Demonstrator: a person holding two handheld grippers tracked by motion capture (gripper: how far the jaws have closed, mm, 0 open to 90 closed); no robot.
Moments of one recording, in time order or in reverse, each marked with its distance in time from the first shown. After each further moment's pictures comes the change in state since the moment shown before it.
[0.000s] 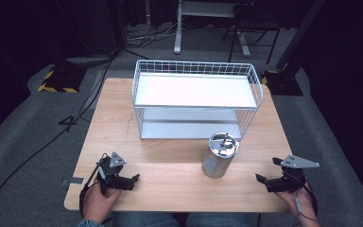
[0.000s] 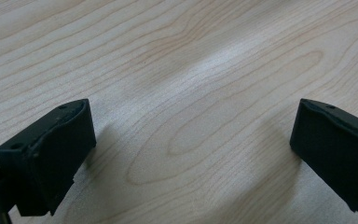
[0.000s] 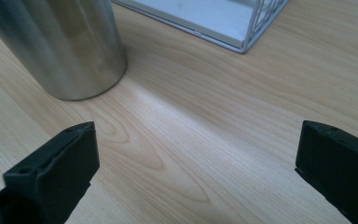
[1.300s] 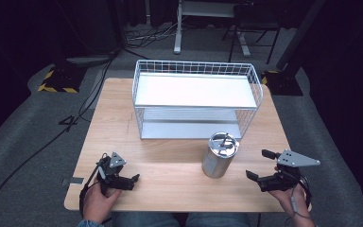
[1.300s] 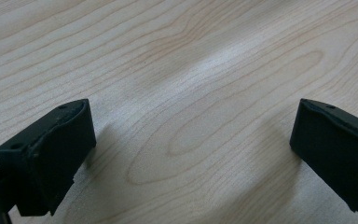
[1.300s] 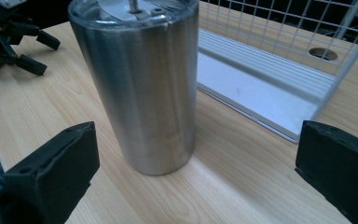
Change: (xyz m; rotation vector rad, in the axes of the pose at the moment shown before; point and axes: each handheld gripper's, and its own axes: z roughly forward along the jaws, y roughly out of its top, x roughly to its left) left arm 0.000 0.000 0.000 0.001 0.000 0.000; right arm 0.043 0.052 -0.014 -0.163 0.125 -0.075
